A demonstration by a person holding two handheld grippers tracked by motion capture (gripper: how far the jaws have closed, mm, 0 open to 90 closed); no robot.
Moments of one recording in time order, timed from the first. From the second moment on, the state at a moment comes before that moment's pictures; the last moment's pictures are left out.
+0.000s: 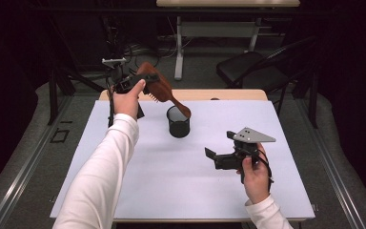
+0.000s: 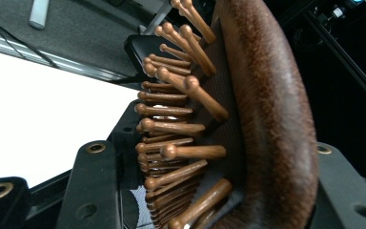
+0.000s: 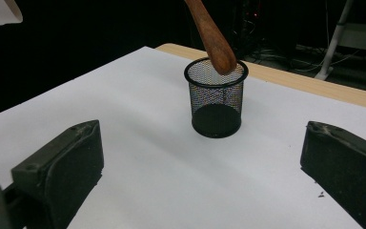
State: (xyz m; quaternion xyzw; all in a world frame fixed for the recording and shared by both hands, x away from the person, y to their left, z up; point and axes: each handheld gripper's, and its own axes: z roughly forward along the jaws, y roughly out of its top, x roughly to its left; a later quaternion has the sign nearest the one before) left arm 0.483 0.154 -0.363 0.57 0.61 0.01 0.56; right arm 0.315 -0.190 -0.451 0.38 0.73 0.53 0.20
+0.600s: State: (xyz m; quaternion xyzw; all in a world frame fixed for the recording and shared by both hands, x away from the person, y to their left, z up) left arm 0.489 0.151 -0.368 0.56 0.61 0.02 0.56; right arm 0.315 -0.189 -0.453 0.37 0.73 0.53 0.20
